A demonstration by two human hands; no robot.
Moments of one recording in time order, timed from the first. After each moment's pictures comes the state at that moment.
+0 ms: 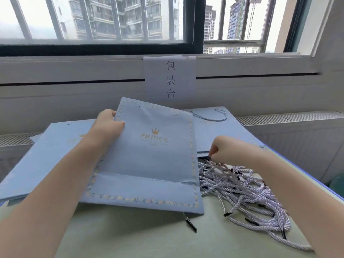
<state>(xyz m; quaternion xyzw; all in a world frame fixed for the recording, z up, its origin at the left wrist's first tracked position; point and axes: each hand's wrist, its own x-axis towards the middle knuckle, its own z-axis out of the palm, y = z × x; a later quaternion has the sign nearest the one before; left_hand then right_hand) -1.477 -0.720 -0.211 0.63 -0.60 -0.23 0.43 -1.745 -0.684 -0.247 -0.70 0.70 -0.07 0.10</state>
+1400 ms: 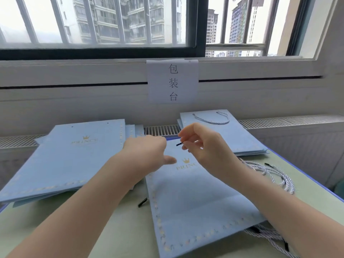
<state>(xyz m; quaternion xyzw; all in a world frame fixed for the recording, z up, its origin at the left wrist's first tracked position) -1.539 -0.678 -0.217 0.61 -0.79 0.07 -0.04 -1.696 -0.669 -0.256 -0.76 0.41 -0.48 0.13</state>
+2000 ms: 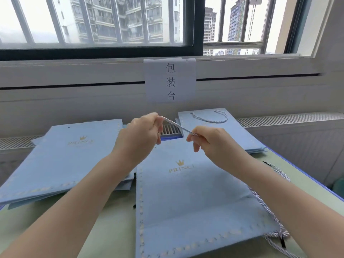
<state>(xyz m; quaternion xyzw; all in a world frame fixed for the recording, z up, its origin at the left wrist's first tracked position) -1.528 -0.695 -0.225 0.52 -0.76 -0.06 0.38 -1.725 -0.681 -0.252 -0.78 0.51 -0.36 0.05</state>
